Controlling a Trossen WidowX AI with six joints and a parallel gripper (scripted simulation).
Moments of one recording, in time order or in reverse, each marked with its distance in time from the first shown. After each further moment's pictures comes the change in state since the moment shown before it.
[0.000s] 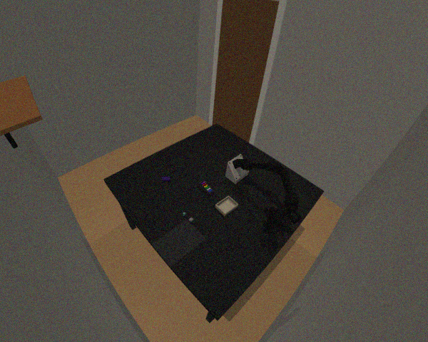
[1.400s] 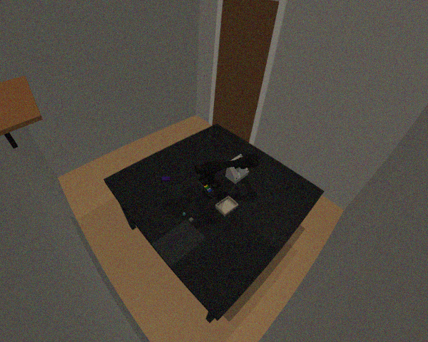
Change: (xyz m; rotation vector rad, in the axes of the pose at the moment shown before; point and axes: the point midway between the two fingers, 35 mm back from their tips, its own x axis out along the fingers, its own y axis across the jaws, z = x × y) arm 0.108 0.447 0.224 -2.390 0.383 -0.991
